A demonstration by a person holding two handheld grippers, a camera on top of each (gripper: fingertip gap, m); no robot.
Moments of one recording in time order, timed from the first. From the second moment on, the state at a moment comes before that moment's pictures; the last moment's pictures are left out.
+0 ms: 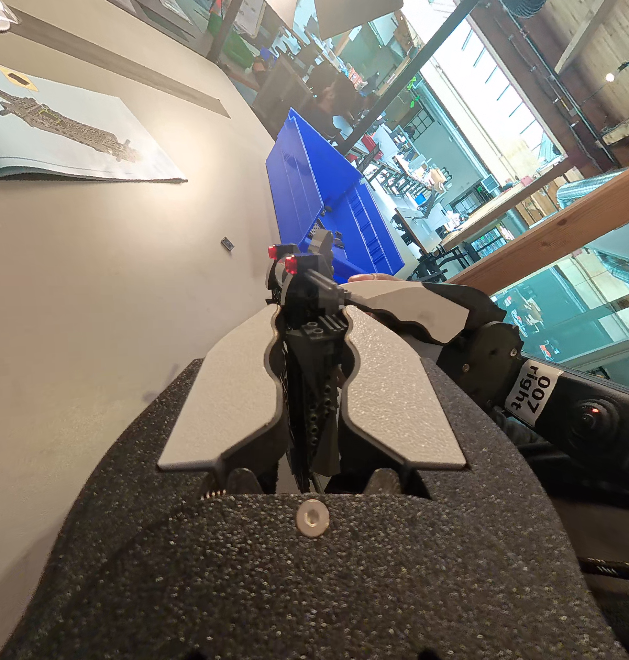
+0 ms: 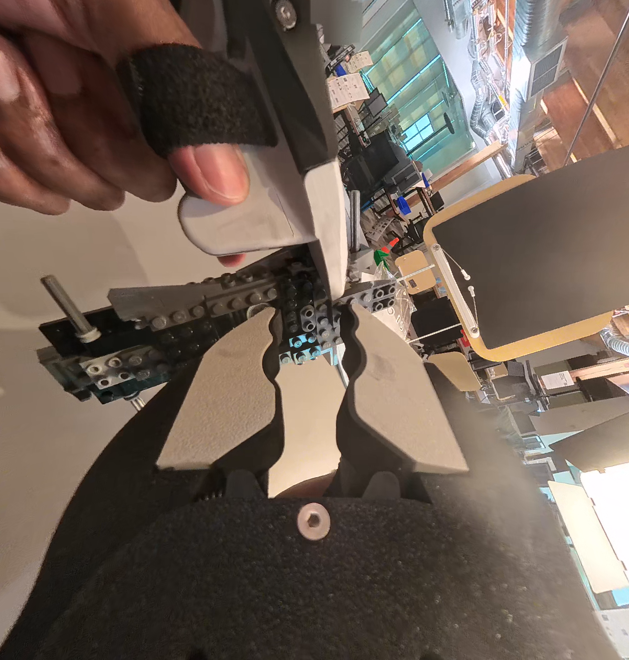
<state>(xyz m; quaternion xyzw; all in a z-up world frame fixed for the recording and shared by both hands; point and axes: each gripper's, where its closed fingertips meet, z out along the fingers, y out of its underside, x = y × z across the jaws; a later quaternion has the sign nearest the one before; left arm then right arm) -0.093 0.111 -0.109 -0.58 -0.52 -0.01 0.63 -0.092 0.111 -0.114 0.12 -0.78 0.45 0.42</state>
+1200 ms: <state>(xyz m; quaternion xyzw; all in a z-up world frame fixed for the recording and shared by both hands) -0.081 0.056 -0.085 -0.35 -0.32 -0.14 0.87 -0.077 0.076 -0.085 0.06 -0.76 0.45 0.46</state>
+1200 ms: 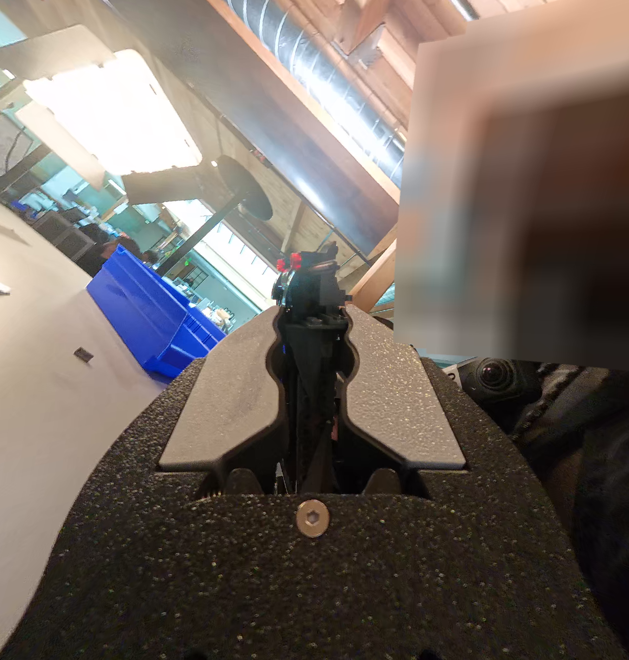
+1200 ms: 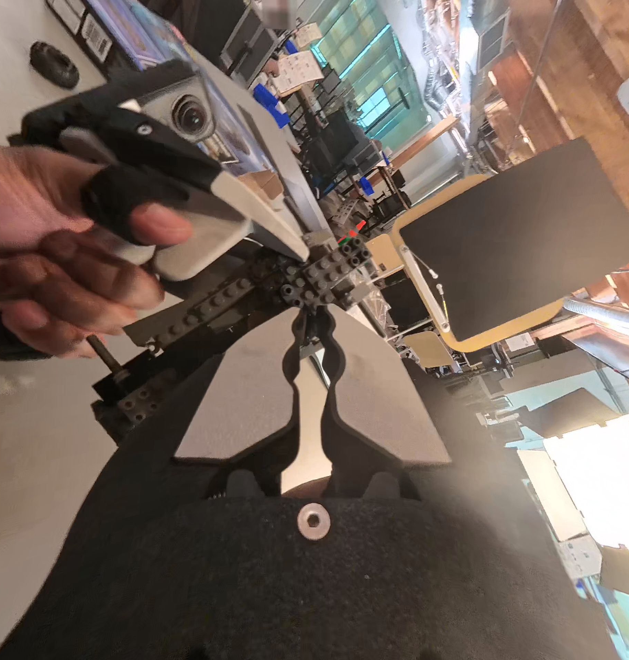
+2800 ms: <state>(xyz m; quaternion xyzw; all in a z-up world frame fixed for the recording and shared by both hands) -0.067 0.064 -0.083 -0.41 -0.22 -0.10 0.88 -0.069 0.068 -0.078 0.00 -0.76 0.48 0.45</state>
